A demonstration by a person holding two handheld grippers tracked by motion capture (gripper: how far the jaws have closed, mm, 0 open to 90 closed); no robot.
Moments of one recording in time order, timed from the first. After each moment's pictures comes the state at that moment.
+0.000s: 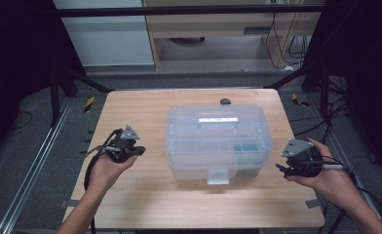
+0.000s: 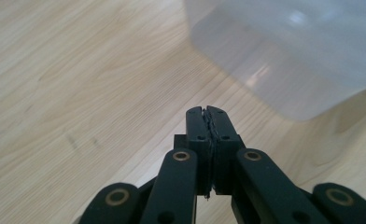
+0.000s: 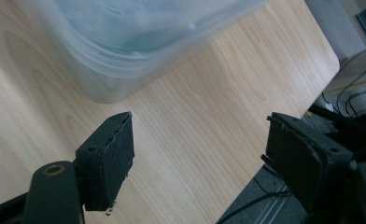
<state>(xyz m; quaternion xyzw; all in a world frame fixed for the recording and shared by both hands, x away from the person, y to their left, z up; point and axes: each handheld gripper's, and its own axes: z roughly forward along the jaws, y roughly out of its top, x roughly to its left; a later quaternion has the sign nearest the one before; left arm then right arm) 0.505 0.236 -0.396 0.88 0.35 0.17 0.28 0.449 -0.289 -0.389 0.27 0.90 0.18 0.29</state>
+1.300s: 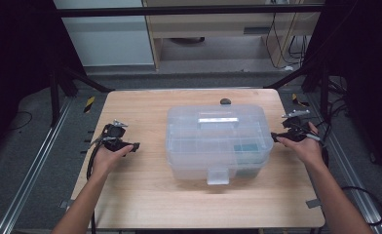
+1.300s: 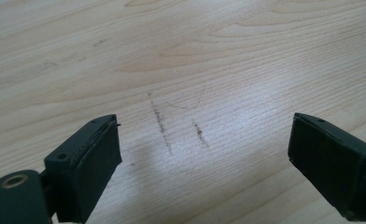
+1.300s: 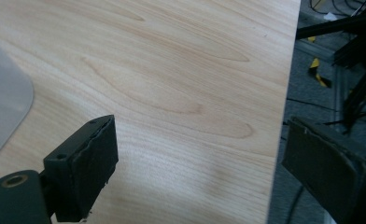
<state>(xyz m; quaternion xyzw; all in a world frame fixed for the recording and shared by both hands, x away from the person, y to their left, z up) 0.584 0.283 -0.475 0.81 0.49 0.18 0.27 0.595 -0.334 -0.467 0.52 0.77 0.25 0.27</state>
